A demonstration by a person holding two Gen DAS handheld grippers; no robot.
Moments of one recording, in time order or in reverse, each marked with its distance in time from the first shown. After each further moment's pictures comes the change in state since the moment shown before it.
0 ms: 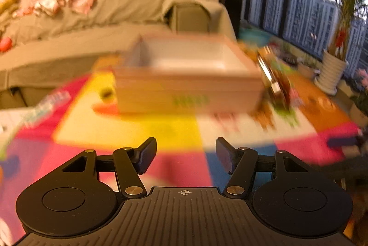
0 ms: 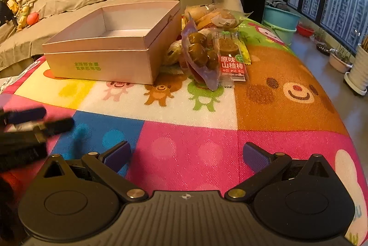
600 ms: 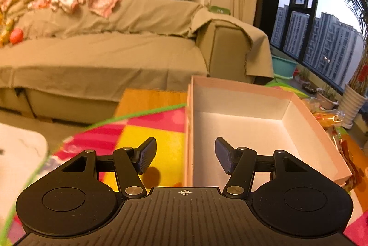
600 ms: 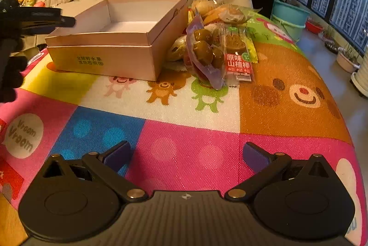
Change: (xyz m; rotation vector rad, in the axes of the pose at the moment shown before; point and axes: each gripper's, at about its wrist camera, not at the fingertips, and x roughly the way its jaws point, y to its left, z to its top) left arm 0.089 0.084 0.074 -0.129 -0.021 0.023; right arm 0.006 -0.003 0.010 -0.044 0.055 0.030
